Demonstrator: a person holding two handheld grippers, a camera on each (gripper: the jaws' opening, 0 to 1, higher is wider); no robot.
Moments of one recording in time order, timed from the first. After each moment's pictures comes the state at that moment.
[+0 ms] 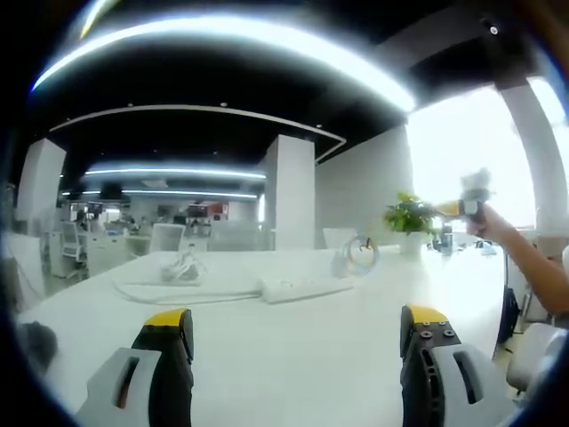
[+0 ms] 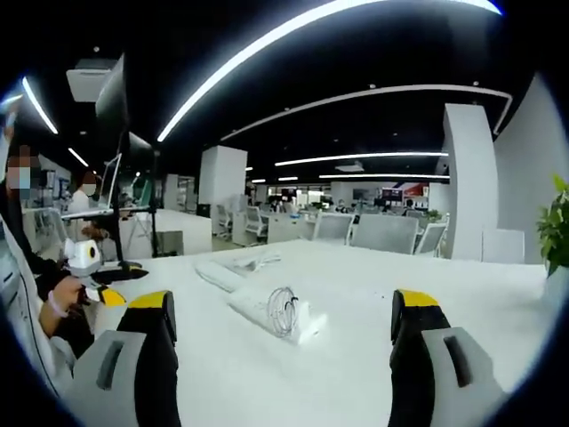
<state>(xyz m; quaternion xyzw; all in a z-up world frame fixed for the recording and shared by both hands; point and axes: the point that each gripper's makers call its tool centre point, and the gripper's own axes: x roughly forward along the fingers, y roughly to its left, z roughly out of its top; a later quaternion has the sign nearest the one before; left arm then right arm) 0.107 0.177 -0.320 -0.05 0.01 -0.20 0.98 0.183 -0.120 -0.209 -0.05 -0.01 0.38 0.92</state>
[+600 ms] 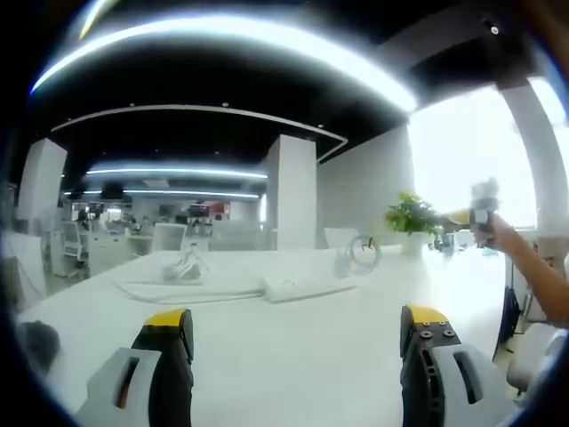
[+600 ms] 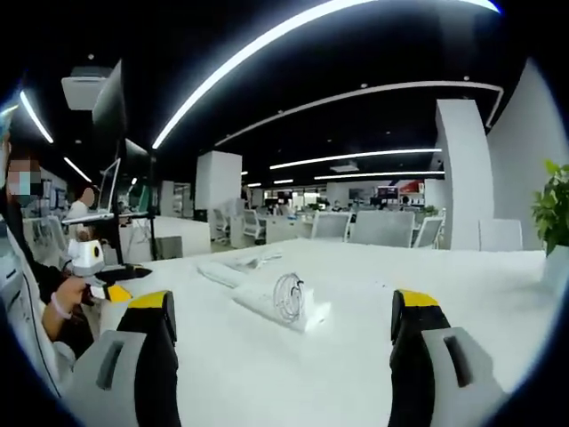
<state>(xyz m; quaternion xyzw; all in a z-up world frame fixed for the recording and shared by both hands) 0.106 0.183 -0.321 -0.05 0.01 -0.20 0.98 0.165 -0.125 -0.230 -0.02 -0.01 0.37 0.93</state>
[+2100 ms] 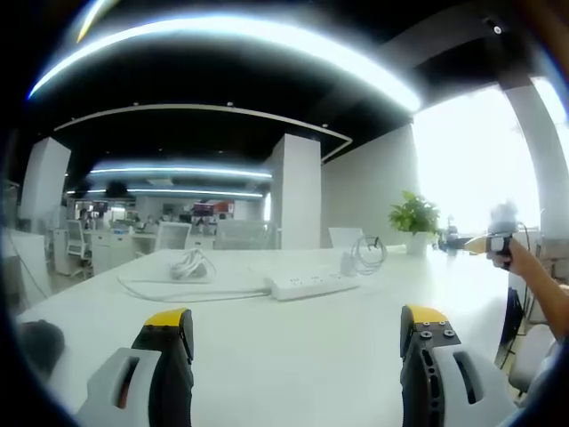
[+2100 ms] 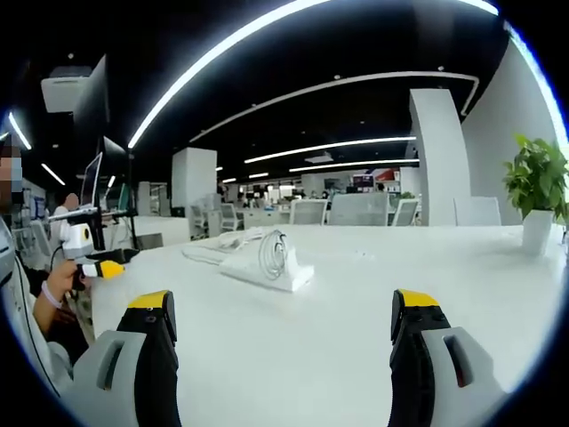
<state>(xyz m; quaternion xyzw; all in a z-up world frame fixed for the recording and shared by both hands) 0.107 0.191 -0.322 -0.05 0.01 -0.19 0.98 0.141 -0.150 -0.285 -0.01 0.02 0.31 0.95</state>
